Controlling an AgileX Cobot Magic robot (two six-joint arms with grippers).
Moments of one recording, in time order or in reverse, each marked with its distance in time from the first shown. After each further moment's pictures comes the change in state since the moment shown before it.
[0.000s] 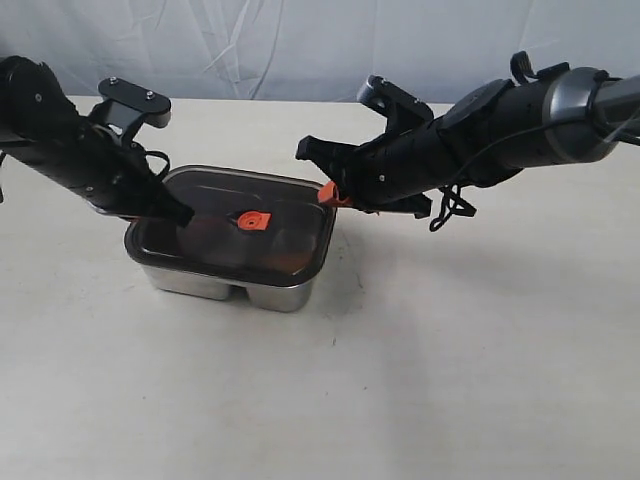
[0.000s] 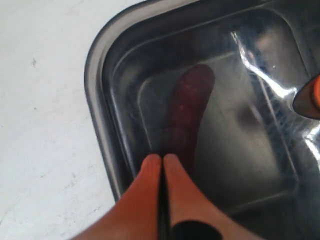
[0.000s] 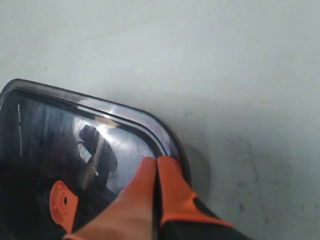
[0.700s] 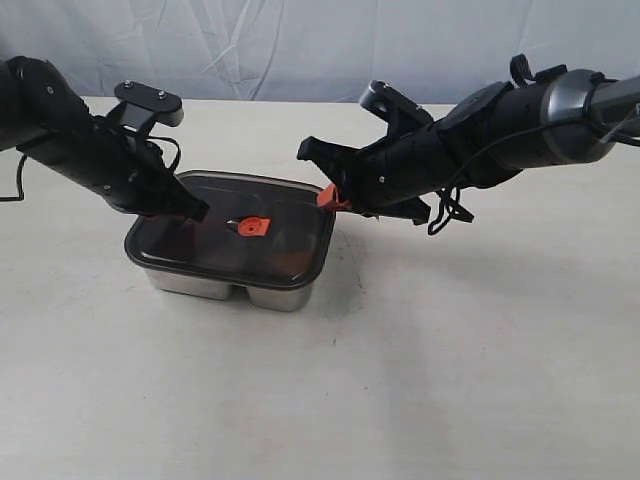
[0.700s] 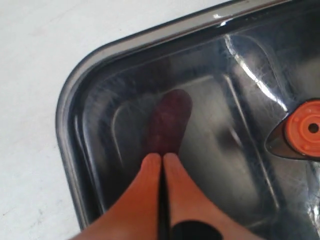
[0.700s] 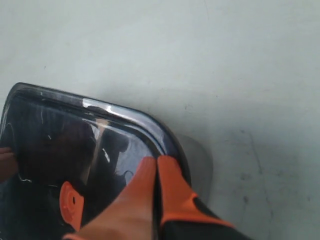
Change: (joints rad) left arm 0.013 0.084 -0.033 -0.241 -0.002 0.214; right arm -0.006 0.011 -0.004 0.002 0.029 0.041
